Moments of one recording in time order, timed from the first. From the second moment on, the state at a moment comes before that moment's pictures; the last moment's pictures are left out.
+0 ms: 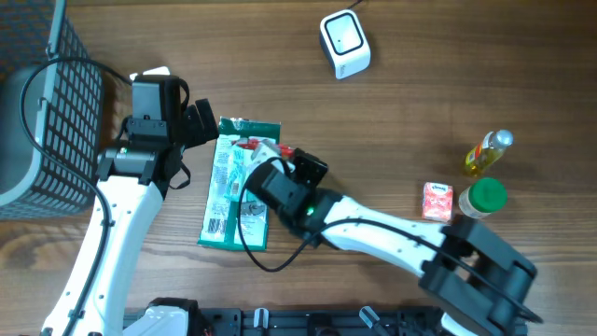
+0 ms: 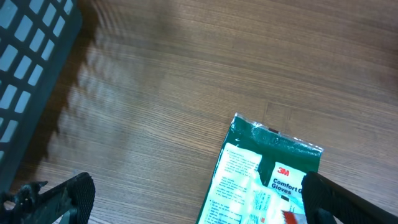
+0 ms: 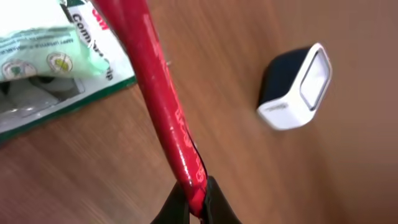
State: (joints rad) left arm -0.10 1.31 1.09 -0.67 -0.21 -0.32; right arm 1.01 1.80 1.02 -0.11 0.78 -0.37
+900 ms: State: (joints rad) left arm -0.10 1.31 1.09 -0.67 -0.21 -0.32; right arm 1.06 1.92 1.02 -0.07 0.87 -0.62
